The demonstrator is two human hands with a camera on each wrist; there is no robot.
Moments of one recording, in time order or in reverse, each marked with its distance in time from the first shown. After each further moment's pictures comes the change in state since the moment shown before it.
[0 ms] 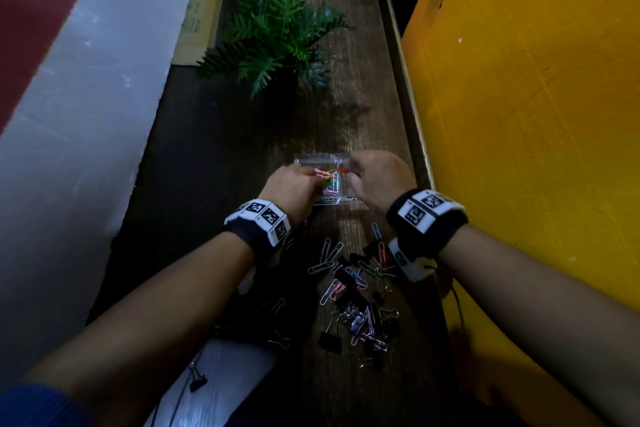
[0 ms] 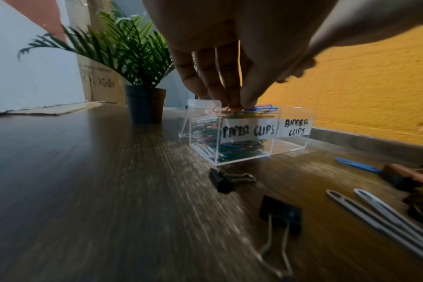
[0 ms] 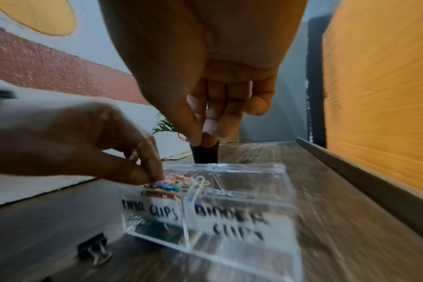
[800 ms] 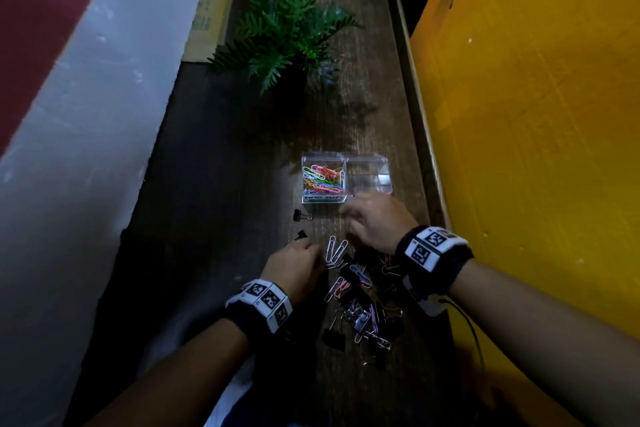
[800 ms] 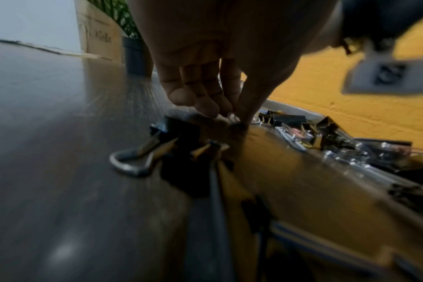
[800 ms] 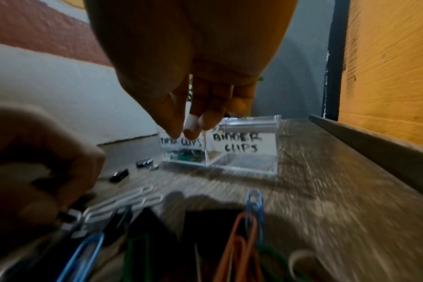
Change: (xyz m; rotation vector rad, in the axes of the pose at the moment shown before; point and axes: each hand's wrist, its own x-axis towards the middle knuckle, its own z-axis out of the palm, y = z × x) left_hand -0.095 0.044 0.056 -0.106 -0.243 -0.246; right_hand -0.044 0.016 0.038 0.013 -0.139 -0.290
